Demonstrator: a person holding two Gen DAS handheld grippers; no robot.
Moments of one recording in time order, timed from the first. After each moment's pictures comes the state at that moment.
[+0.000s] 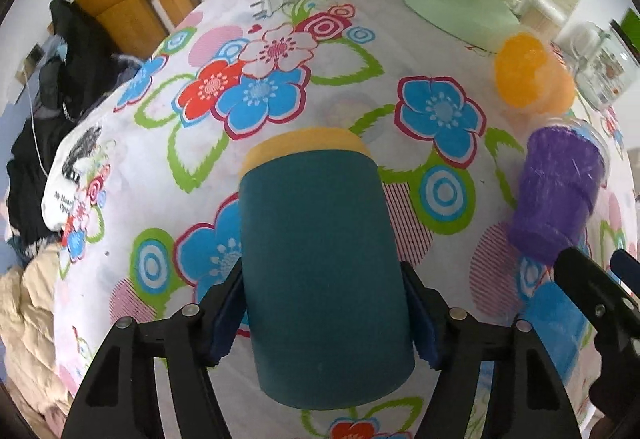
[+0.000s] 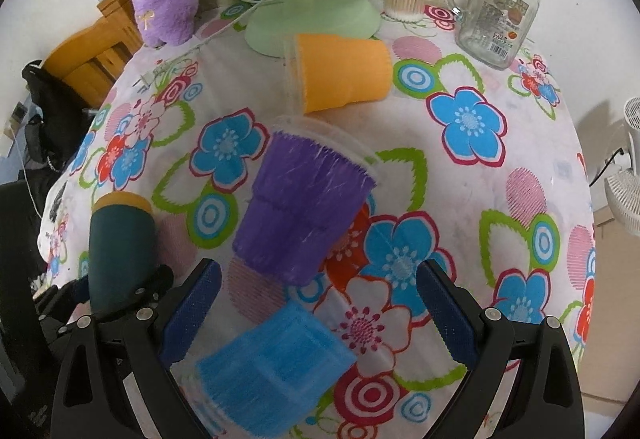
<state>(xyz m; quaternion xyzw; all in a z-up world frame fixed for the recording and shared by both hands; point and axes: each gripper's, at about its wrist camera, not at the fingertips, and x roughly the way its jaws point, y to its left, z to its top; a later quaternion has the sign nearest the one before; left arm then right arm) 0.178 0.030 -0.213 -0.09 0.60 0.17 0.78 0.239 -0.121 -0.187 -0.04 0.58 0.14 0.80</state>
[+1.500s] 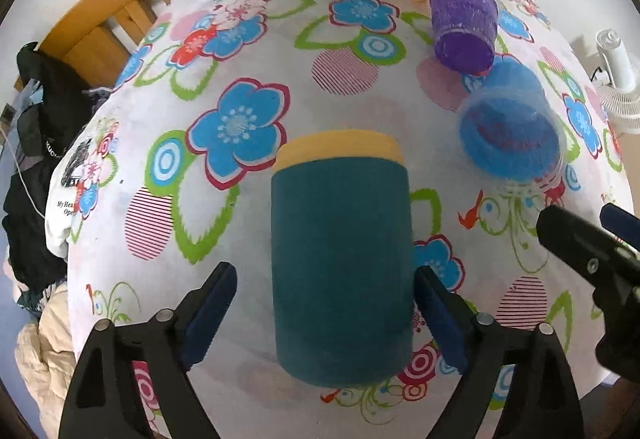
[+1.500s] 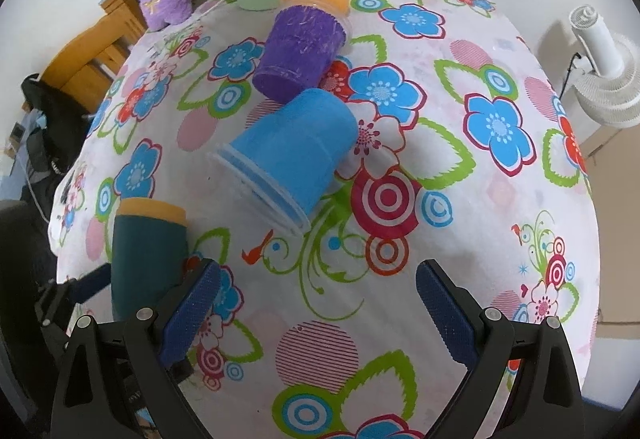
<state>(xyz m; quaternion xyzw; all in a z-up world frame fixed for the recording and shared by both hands) 0.066 -0.003 -0.208 -0.01 0.61 0.07 0.79 0.105 -0.147 -0.187 0.01 0.58 0.10 0.81</state>
